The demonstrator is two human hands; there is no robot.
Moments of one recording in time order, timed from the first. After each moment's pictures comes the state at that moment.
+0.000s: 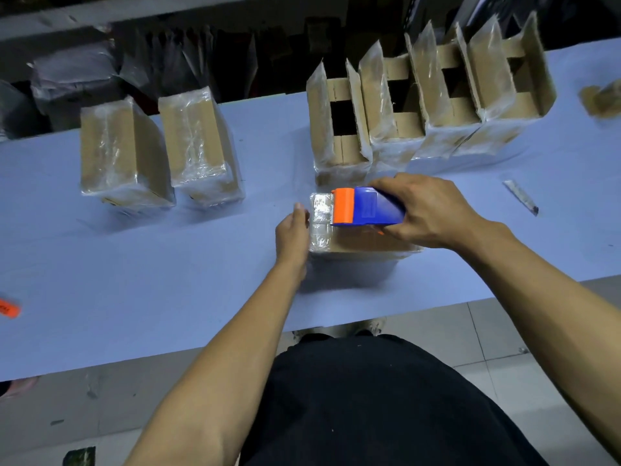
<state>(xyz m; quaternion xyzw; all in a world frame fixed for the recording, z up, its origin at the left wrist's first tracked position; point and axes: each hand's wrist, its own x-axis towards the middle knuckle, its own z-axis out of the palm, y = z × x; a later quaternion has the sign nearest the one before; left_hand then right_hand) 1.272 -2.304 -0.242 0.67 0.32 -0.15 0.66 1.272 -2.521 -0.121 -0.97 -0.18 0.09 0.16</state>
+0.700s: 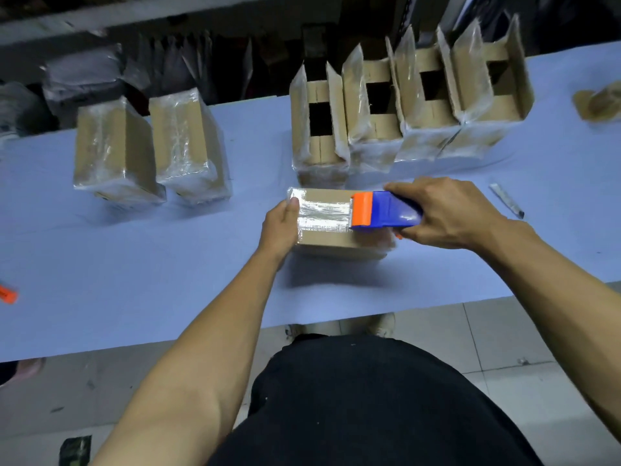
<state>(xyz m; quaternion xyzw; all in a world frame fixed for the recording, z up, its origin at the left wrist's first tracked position) 1.274 -2.321 -0.226 0.79 0.19 -0.15 0.57 1.260 -2.599 -0.129 -0.97 -0.20 0.08 0.13</state>
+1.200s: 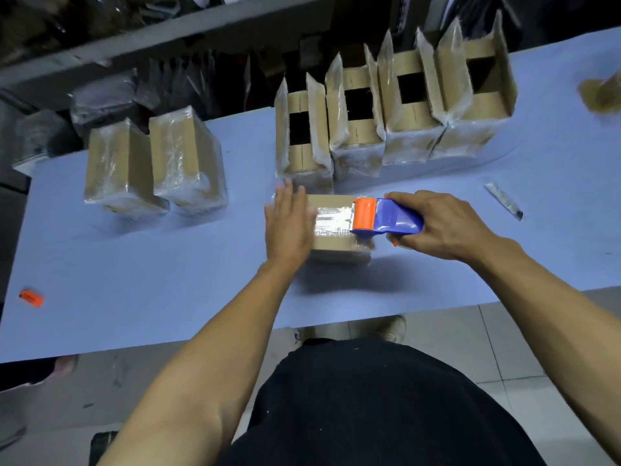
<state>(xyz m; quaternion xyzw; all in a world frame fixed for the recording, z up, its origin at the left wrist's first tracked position) 1.267 -2.381 -0.205 0.98 0.00 -0.07 0.18 1.248 -2.651 -0.170 -0.96 -0.15 0.09 0.22</state>
